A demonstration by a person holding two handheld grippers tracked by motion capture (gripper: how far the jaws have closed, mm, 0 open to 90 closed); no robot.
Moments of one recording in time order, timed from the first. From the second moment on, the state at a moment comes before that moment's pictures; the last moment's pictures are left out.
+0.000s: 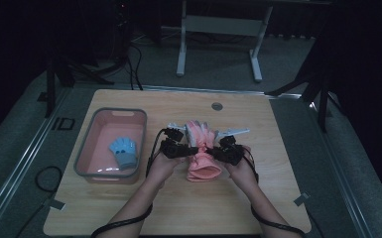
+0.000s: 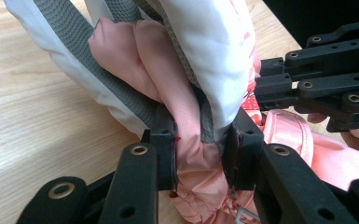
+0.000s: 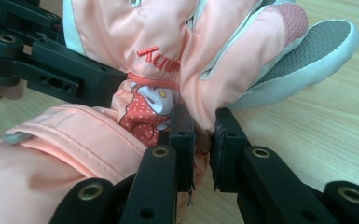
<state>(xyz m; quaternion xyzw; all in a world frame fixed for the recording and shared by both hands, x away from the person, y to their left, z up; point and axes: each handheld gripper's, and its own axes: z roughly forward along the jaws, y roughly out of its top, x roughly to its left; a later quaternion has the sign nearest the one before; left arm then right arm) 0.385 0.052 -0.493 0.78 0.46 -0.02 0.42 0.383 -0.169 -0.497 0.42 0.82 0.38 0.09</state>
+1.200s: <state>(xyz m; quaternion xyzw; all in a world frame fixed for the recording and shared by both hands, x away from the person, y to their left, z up) 0.361 0.209 -0.384 0.76 0.49 0.07 0.43 0.395 -0.015 -0.403 0.33 0.83 0.43 0.09</state>
